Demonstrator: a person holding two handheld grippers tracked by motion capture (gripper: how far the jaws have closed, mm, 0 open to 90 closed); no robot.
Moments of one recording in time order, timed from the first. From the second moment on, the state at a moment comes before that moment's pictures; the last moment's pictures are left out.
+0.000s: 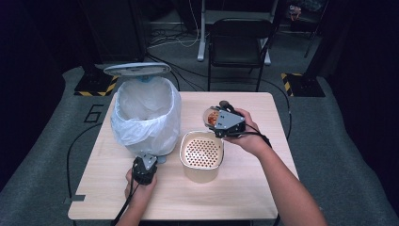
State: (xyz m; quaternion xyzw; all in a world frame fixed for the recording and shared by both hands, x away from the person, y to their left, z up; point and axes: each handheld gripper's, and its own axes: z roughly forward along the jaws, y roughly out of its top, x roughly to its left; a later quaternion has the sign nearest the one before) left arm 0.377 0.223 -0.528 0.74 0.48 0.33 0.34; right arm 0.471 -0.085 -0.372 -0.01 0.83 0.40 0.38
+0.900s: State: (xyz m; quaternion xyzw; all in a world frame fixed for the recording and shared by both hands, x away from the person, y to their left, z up) left arm 0.377 0.224 -0.528 0.74 0.48 0.33 0.34; right arm 0.446 -0.069 -0.368 -0.13 0.83 0.31 0.45
